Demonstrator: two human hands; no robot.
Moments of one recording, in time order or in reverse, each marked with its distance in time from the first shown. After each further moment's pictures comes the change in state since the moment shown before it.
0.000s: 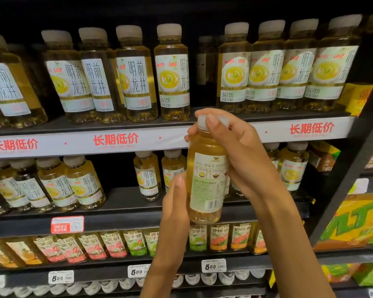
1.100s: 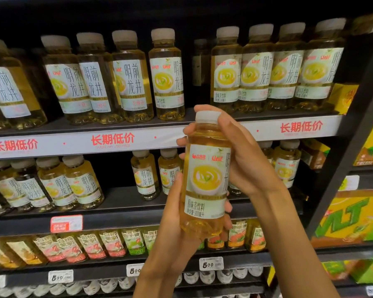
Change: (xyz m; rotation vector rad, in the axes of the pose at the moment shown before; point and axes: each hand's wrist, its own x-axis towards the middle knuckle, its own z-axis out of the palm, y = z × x) left_hand -0.007 0.007 0.006 -0.531 -0.403 -0.238; right_hand -0.004 0.002 -0.017 0.205 -0.200 0.024
